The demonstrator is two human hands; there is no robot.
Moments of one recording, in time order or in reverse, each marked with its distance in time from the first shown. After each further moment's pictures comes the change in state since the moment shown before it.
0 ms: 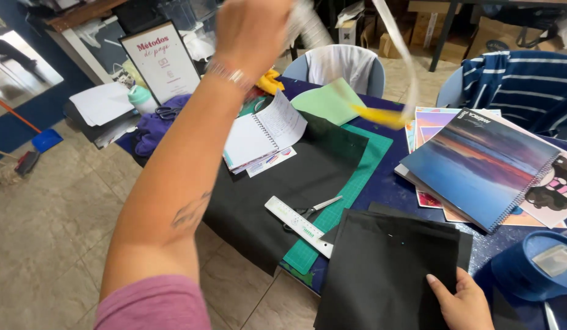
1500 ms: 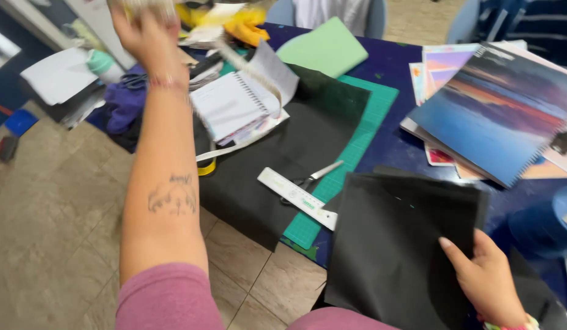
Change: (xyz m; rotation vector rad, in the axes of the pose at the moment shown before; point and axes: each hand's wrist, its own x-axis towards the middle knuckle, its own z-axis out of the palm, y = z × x) left_hand -0.248 -0.103 0.133 -0.773 0.599 -1.227; right_hand -0.022 -0.031 0.006 -0.177 0.067 0.039
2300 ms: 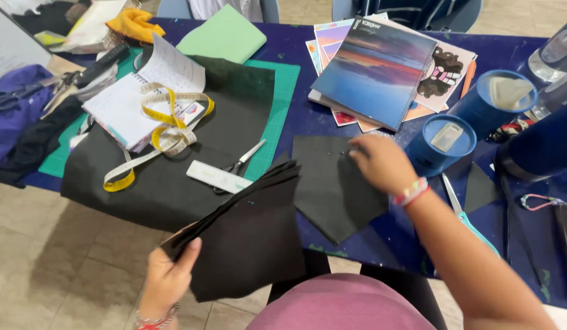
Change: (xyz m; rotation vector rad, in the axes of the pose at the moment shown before) left_hand -0.320 0.186 -0.193 0.314 -0.929 -0.531; right_hand 0.069 -0.031 -0.013 -0.610 -0.084 -0.758
